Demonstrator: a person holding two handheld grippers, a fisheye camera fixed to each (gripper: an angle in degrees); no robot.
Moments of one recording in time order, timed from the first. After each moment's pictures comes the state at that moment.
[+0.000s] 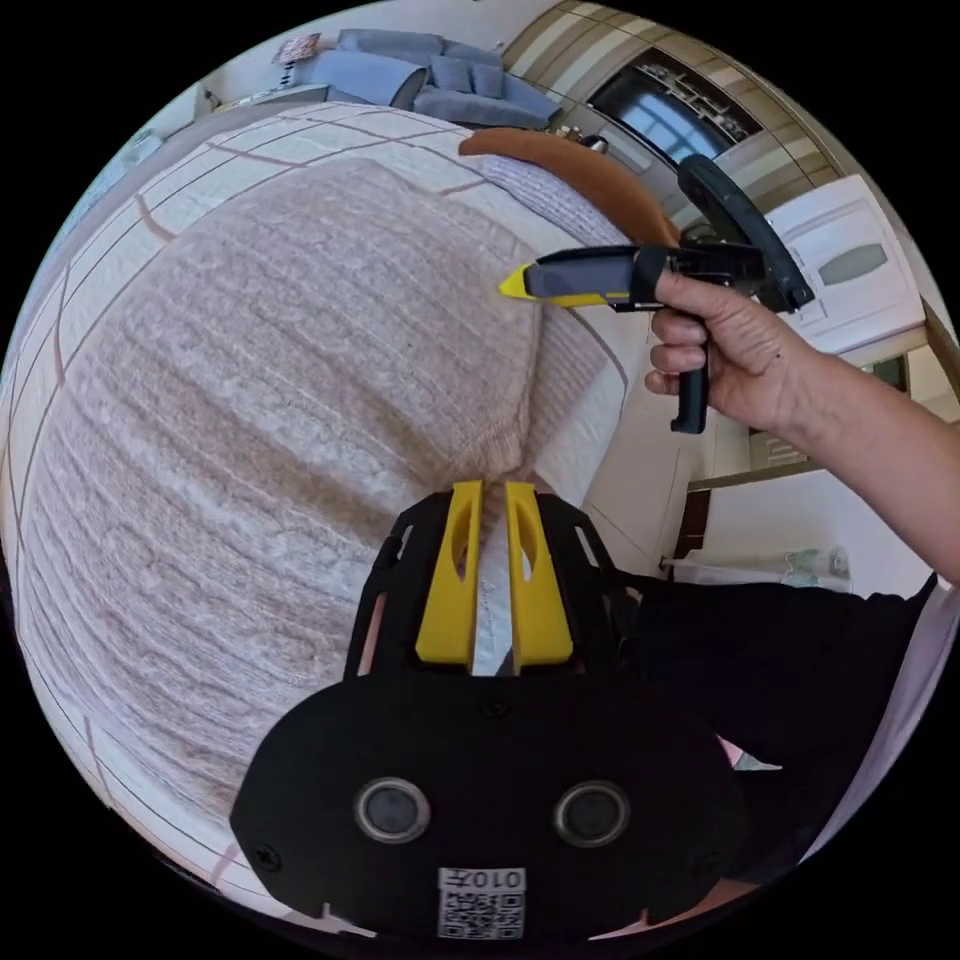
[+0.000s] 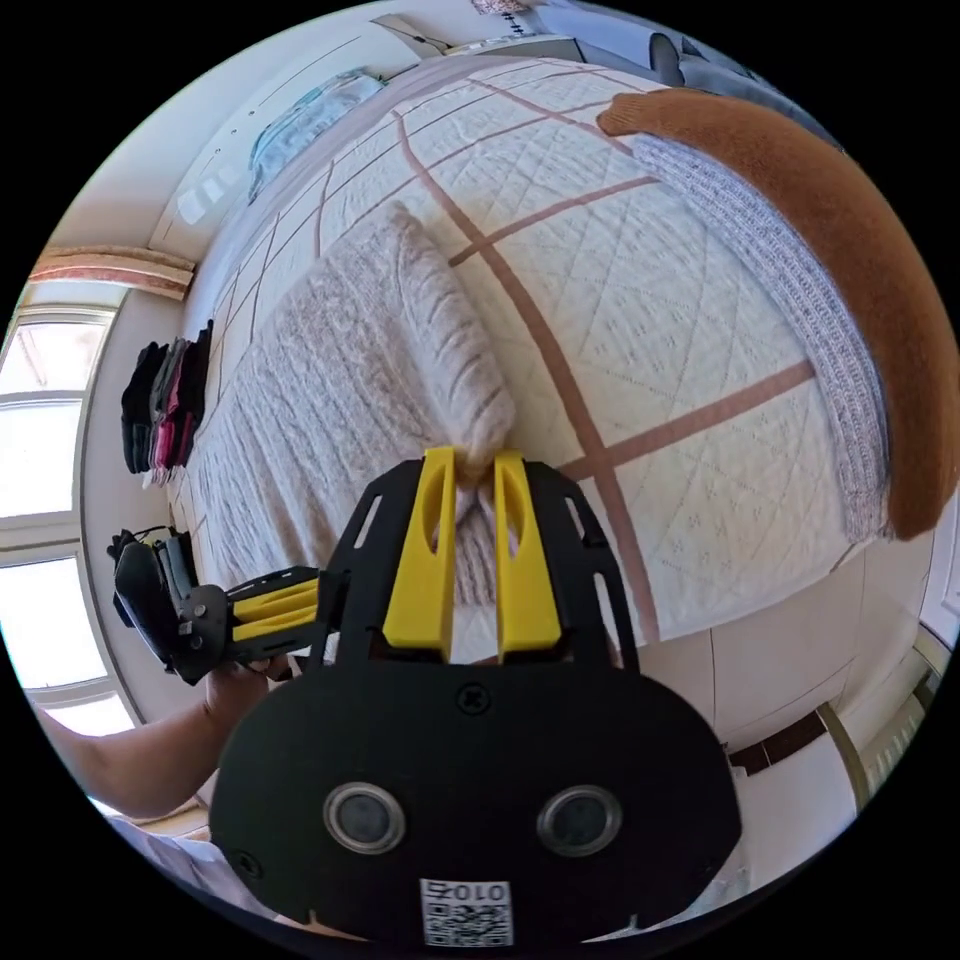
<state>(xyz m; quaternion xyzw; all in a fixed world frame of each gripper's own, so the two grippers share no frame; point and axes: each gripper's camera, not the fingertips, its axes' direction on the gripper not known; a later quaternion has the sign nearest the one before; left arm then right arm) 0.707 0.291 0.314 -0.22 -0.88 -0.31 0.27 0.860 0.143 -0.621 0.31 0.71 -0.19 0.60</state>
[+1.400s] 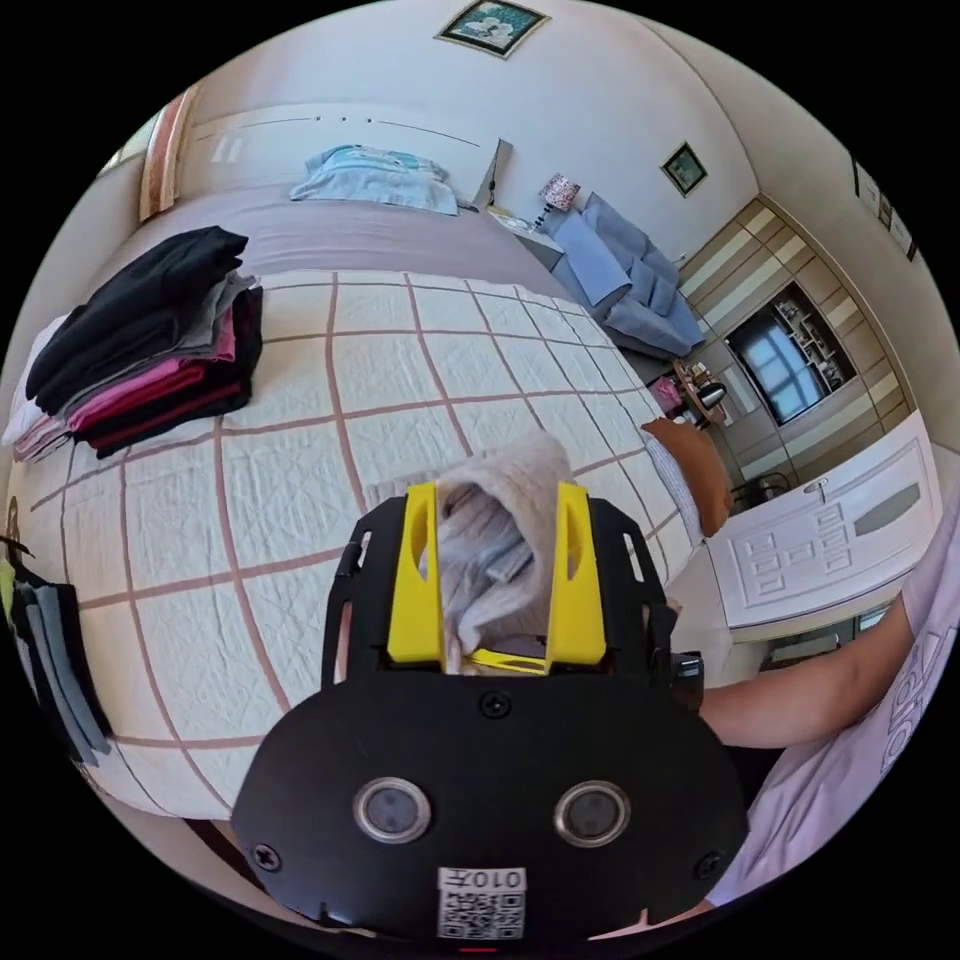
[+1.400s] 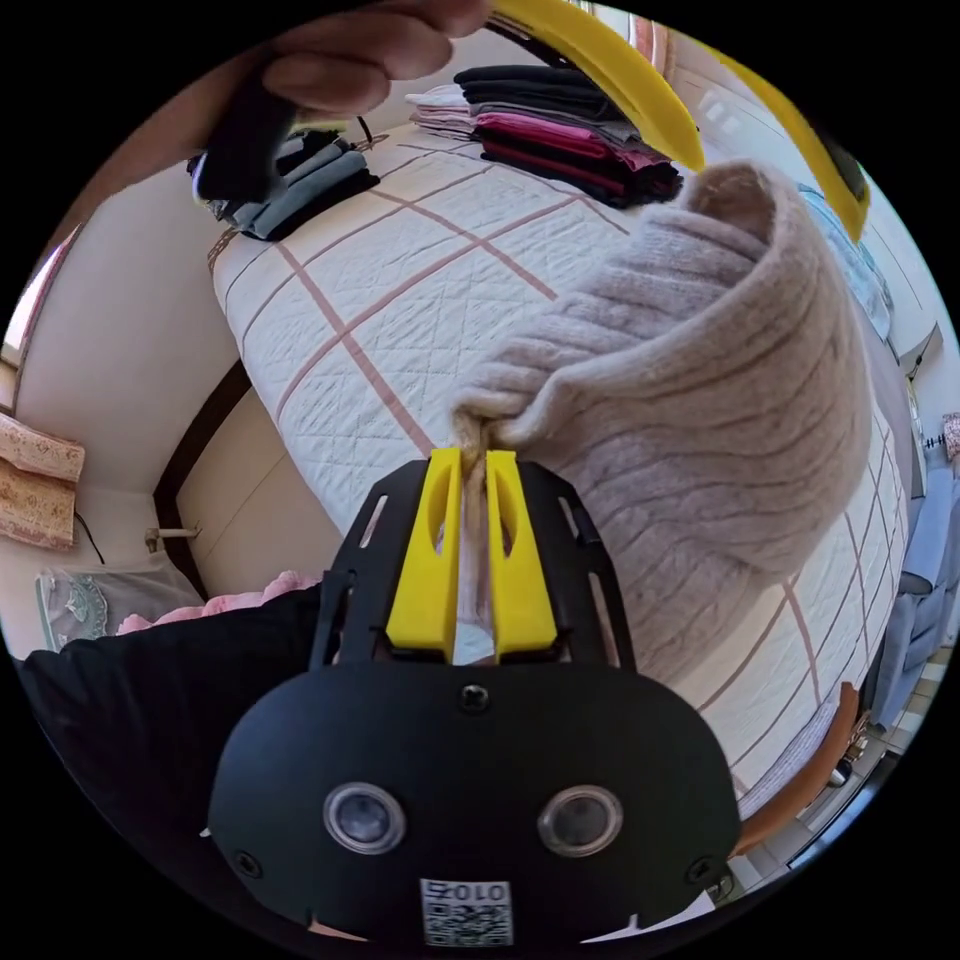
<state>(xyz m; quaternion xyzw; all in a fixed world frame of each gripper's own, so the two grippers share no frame) 0.975 0.228 0.408 0.01 -0.98 -0.14 0.16 1.134 0.161 -0.190 -0.15 0.83 -0.41 0.34</state>
